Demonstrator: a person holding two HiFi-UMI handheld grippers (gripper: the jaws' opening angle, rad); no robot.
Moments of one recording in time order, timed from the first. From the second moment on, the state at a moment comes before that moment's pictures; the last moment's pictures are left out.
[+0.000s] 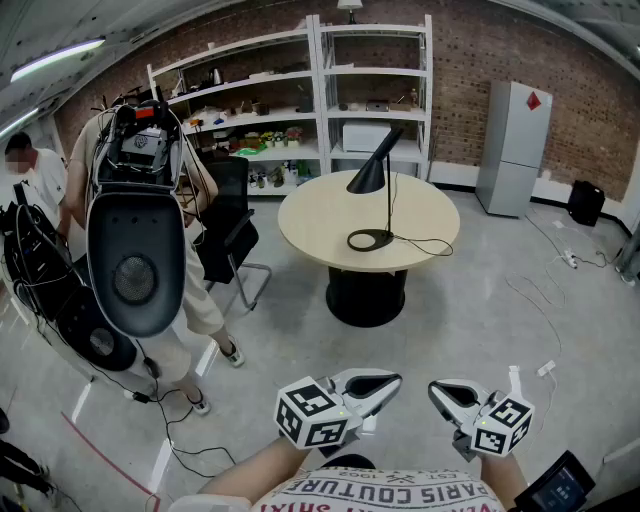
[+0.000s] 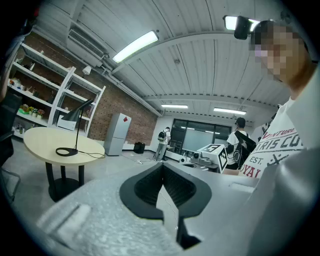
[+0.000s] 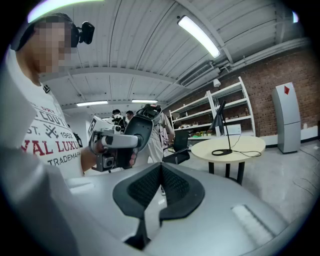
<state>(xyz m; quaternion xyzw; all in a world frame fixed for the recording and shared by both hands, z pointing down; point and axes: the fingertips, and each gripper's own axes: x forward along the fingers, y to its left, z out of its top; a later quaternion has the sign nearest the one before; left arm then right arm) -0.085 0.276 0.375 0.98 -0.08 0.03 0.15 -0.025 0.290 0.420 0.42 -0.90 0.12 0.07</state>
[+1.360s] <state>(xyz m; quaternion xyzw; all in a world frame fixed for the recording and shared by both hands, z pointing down) -0.077 0.300 0.364 0.99 -0.08 0.03 0.15 -0.017 0.319 0.400 0.44 -0.89 0.12 0.03</state>
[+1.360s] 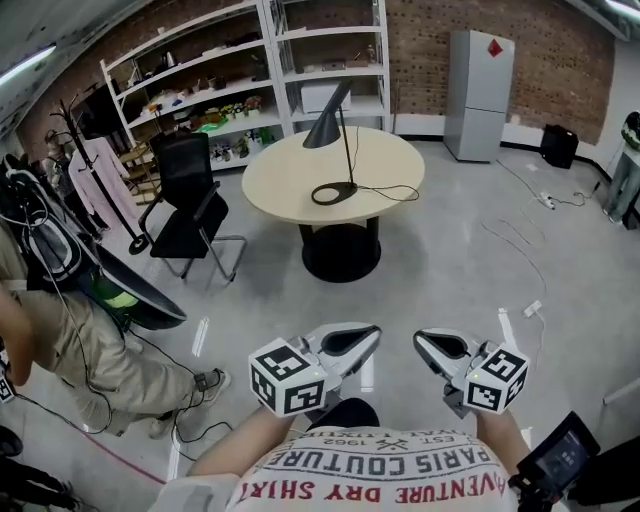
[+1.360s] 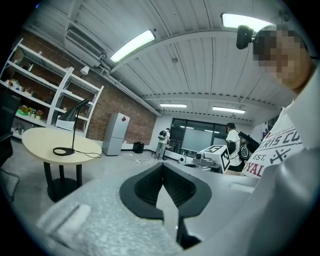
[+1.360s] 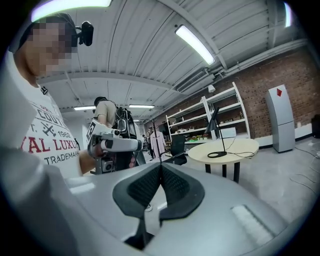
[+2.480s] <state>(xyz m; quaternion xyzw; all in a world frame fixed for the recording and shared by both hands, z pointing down) 0.073 0.031 0.395 0.99 -0.01 0.01 0.12 0.132 0.055 0.450 0.50 -0.85 0.15 0.04</state>
